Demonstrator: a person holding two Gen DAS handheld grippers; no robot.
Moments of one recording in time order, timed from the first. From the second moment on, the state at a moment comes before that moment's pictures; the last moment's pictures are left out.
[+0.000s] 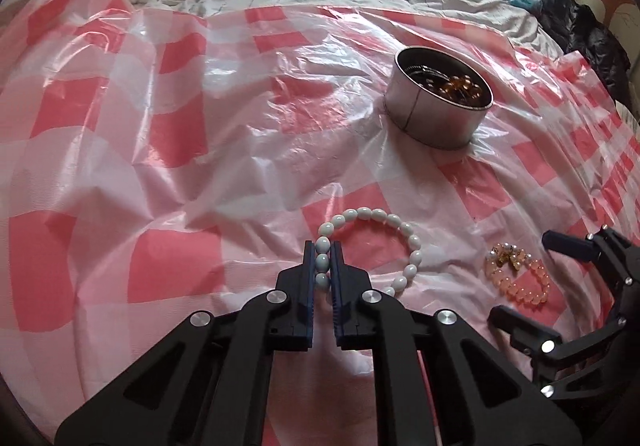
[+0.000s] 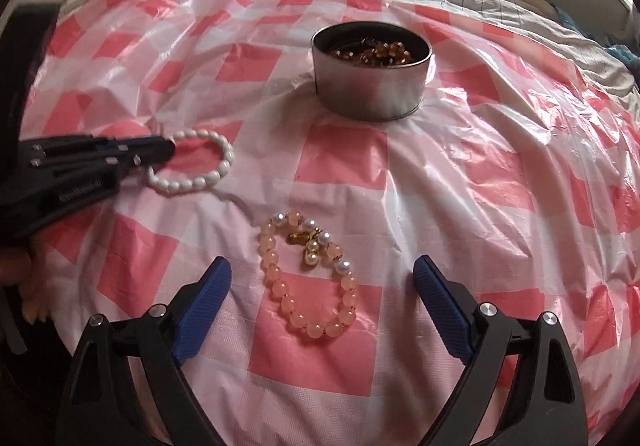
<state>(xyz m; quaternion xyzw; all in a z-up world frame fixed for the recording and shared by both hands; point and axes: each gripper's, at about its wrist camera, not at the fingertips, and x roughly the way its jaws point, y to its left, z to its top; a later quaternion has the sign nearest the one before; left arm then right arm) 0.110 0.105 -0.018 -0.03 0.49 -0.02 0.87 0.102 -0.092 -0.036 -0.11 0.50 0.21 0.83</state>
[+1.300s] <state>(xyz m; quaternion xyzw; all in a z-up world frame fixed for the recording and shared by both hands) 0.094 0.040 0.050 0.02 0.34 -0.07 0.94 0.132 -0.211 -0.009 0.41 0.39 0.39 0.73</state>
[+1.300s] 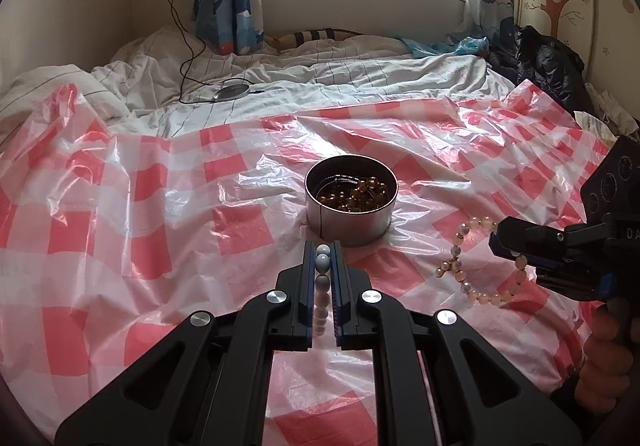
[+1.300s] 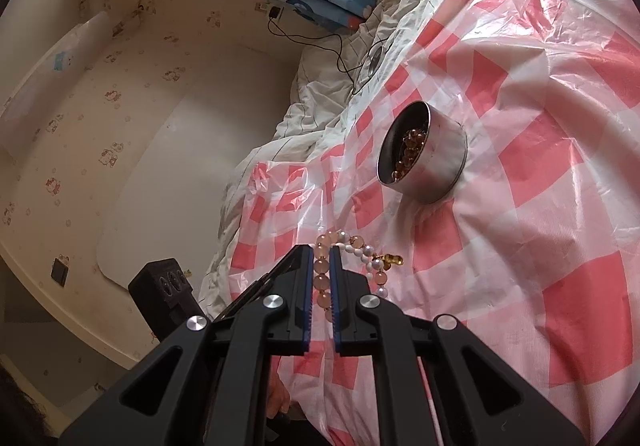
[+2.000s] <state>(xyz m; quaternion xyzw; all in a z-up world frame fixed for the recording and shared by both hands) 0.214 0.011 0.040 -0.12 0.34 -0.12 0.92 0.221 -0.195 0.012 0.43 0.33 0.39 0.74</state>
